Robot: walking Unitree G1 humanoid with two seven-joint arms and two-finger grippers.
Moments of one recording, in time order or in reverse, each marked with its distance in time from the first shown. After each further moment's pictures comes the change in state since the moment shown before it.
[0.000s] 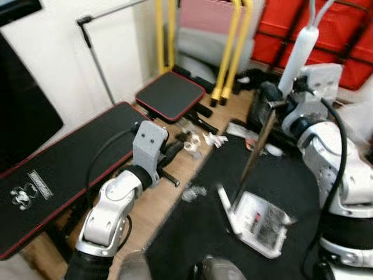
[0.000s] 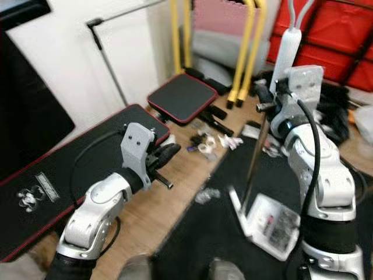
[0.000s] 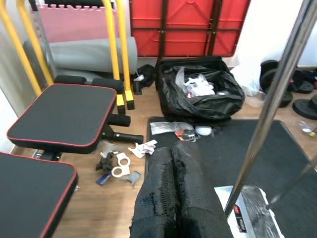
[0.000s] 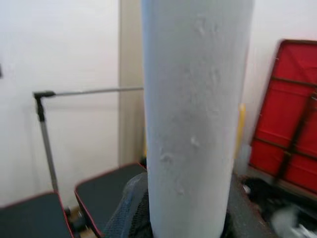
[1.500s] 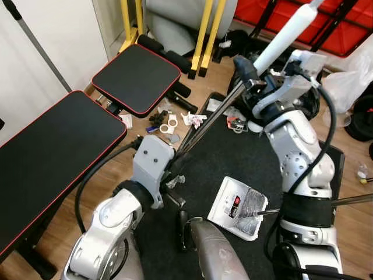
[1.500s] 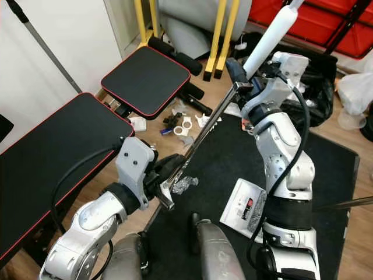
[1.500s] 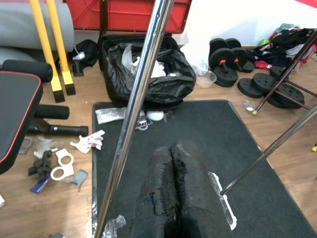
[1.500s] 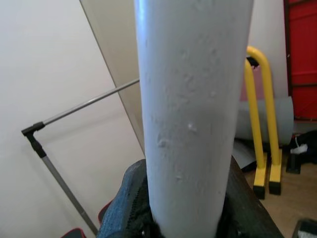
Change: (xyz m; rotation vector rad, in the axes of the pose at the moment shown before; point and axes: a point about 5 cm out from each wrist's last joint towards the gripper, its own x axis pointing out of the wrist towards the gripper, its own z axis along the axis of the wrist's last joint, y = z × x) left arm -0.034 -0.038 0.014 0.021 -0.038 -0.090; right arm 0.029 0.035 0.001 0.383 -0.188 0.167
